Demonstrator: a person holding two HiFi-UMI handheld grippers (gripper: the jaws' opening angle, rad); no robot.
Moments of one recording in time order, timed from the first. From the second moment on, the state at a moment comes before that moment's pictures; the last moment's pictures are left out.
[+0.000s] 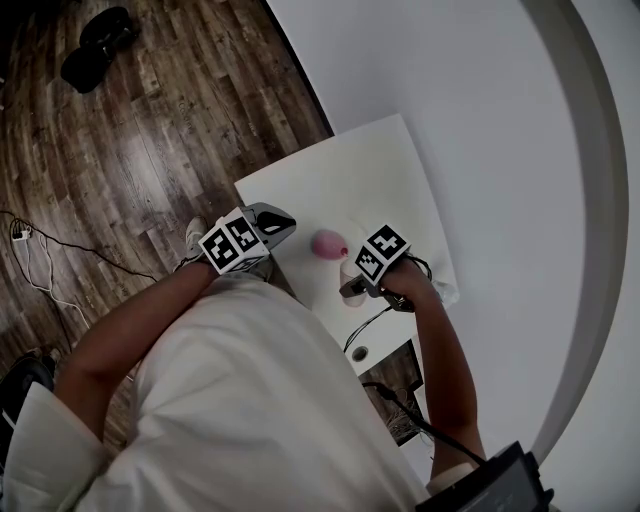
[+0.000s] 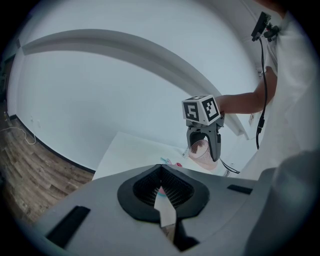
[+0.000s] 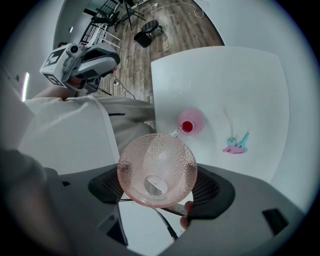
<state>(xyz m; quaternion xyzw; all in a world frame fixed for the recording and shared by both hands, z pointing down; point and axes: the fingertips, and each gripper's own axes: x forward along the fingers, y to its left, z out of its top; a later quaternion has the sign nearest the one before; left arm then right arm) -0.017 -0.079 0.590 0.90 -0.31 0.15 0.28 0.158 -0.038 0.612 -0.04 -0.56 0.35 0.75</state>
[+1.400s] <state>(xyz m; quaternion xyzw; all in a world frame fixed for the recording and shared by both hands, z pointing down) -0.014 -0.077 0.593 0.89 -0.31 0.15 0.28 0.161 -0.047 0.608 -0.05 -0.55 0.36 0.75</state>
